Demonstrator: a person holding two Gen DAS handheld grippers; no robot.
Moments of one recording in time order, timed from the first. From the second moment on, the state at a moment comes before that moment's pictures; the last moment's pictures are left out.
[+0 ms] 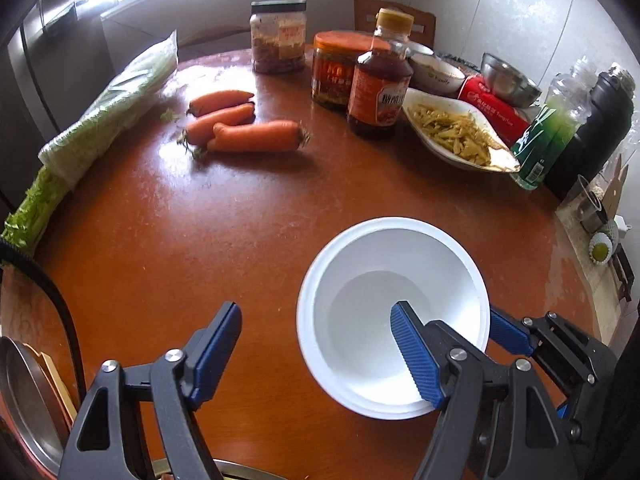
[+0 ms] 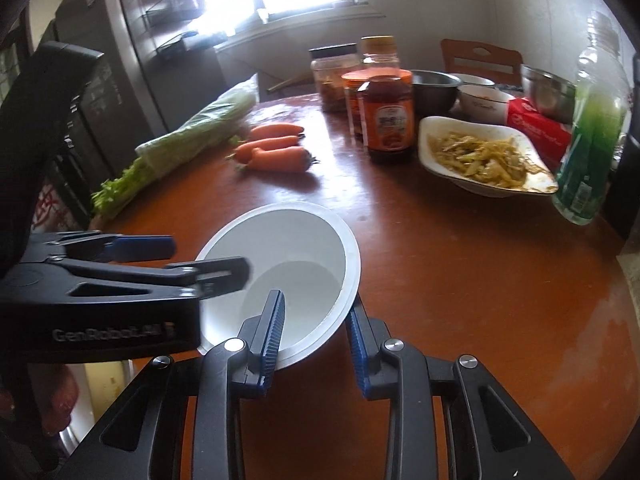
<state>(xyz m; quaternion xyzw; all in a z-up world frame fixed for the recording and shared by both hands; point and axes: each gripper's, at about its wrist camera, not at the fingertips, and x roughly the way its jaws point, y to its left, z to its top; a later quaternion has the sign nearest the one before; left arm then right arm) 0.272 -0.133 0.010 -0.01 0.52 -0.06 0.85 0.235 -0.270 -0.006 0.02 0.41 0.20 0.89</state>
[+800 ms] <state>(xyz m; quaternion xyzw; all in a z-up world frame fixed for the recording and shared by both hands) 0.237 -0.113 0.045 -0.03 0.47 -0.09 0.88 0.203 -0.249 0.027 0.02 0.37 0.20 0.91</state>
